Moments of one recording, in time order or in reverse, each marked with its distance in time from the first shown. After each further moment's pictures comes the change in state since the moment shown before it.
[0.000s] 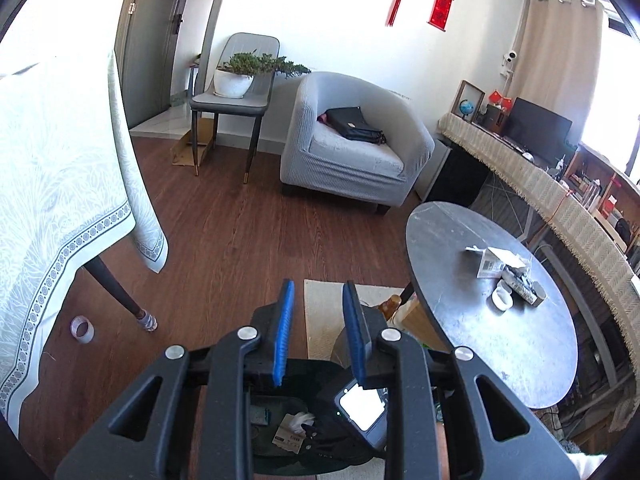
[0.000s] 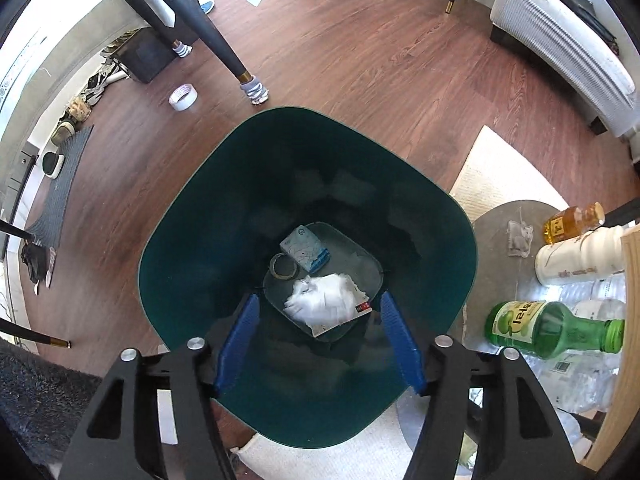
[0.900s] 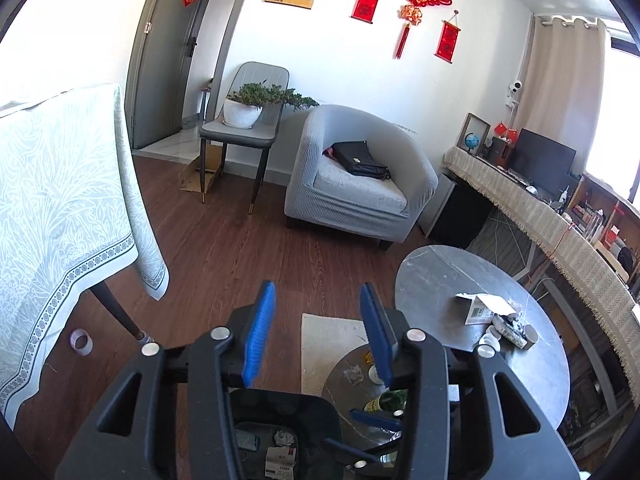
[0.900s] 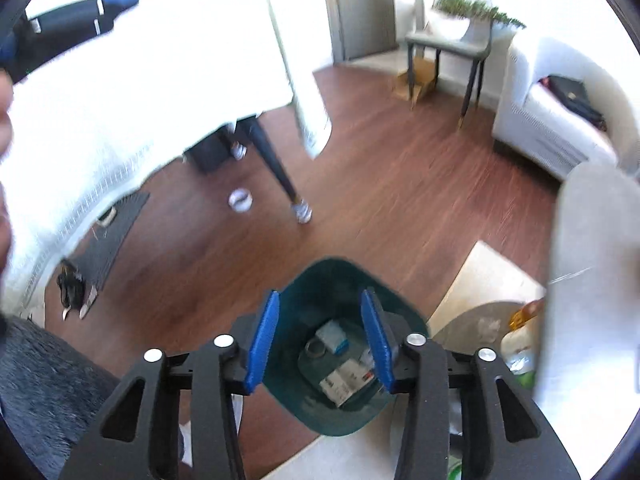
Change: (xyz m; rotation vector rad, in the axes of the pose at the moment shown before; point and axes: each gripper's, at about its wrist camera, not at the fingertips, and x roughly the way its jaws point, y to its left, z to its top) left arm -0.013 -0.022 0.022 -0.034 -0.119 0.021; right arm -0.194 0.003 -0.004 -0.070 -0.423 0.069
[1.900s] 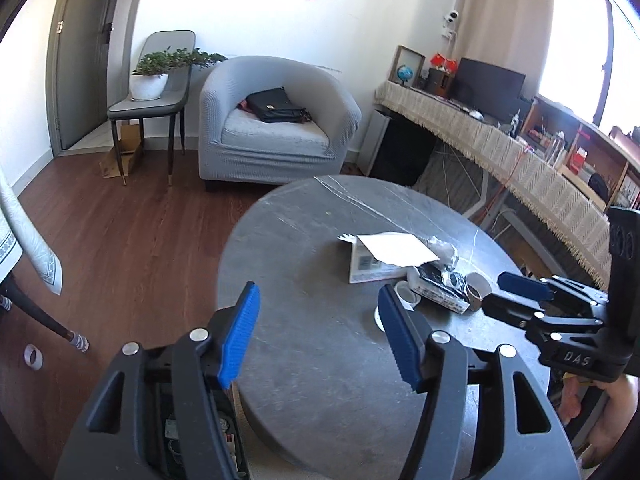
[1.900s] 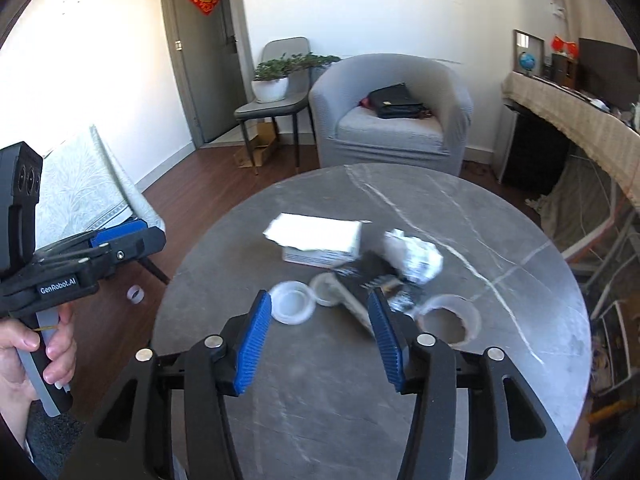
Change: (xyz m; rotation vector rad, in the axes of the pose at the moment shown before) left arm 0.101 -0.165 -0.053 0.173 0.184 -0.160; right arm -0.190 -0.203 -0.099 0.340 -0.217 -0.346
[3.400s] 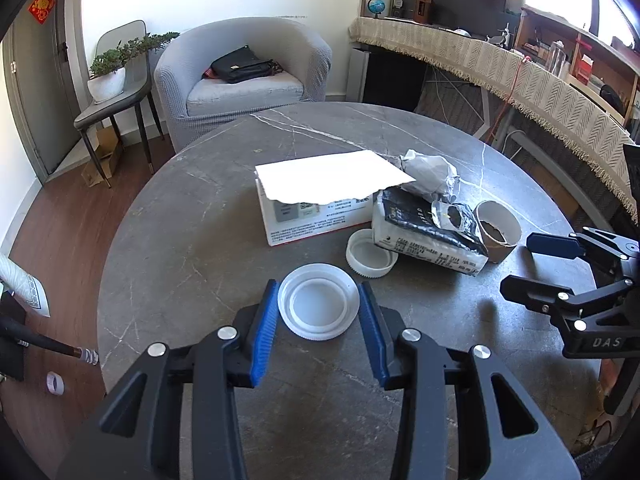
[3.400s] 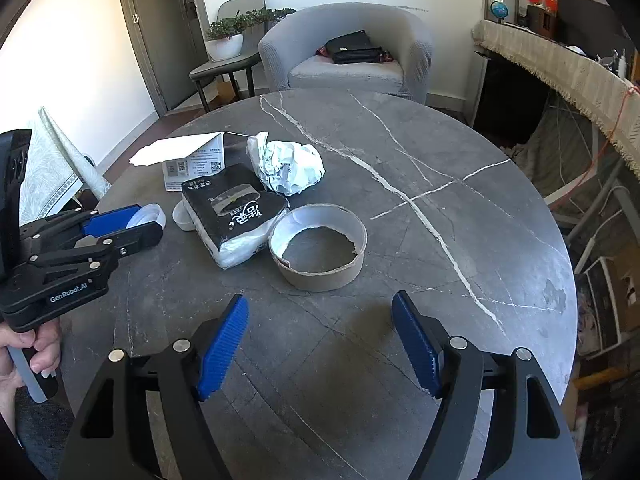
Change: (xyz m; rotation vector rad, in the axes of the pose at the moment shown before) left arm 0.092 -0.065 -0.024 0.173 0.171 0.055; right arm 0.040 -0.069 -0.034 0.041 0.163 -0.085
